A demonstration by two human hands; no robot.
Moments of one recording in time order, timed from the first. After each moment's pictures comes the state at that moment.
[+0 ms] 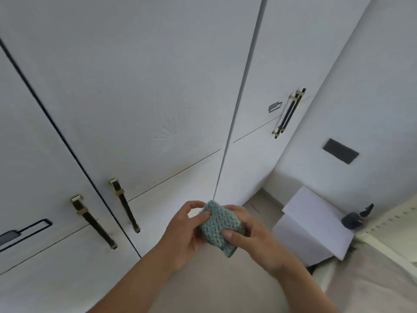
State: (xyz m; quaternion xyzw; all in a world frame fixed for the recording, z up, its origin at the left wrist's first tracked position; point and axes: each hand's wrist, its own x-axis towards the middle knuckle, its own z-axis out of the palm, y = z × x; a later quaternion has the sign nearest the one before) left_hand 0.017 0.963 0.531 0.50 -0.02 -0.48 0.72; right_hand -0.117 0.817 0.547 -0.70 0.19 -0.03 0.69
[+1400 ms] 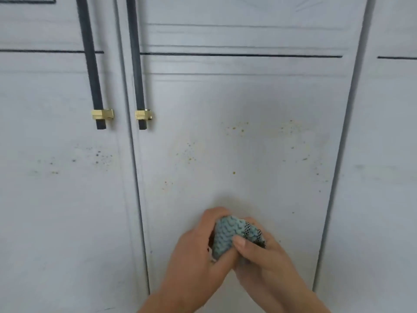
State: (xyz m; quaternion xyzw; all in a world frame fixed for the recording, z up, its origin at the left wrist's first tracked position) left_hand 0.064 0.925 0.149 0.78 -0.28 0.24 0.50; right_hand 0.065 0.780 0.156 -0.39 -0.23 0.09 0.89
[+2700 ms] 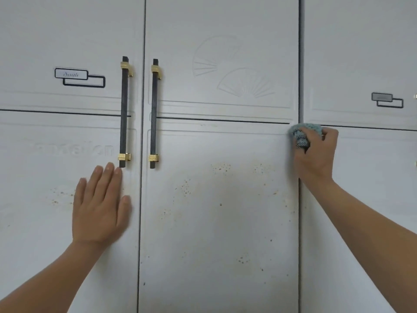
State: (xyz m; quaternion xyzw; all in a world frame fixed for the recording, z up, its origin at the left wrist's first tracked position) left_hand 0.160 1.098 0.208 0.72 -0.06 0.69 0.05; right_hand 0.145 0.628 0.344 -0.67 -0.09 -0.66 0.31
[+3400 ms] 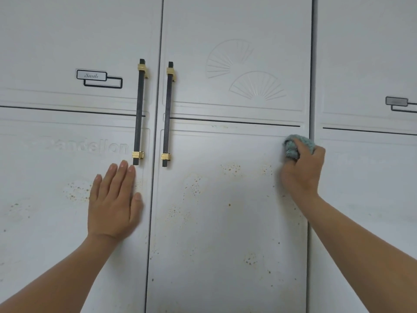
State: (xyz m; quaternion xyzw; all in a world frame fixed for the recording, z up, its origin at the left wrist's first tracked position) left_hand 0.161 1.097 0.206 0.72 -0.06 0.69 0.04; right_hand 0.148 0.681 0.319 -0.71 -0.05 -0.64 0.31
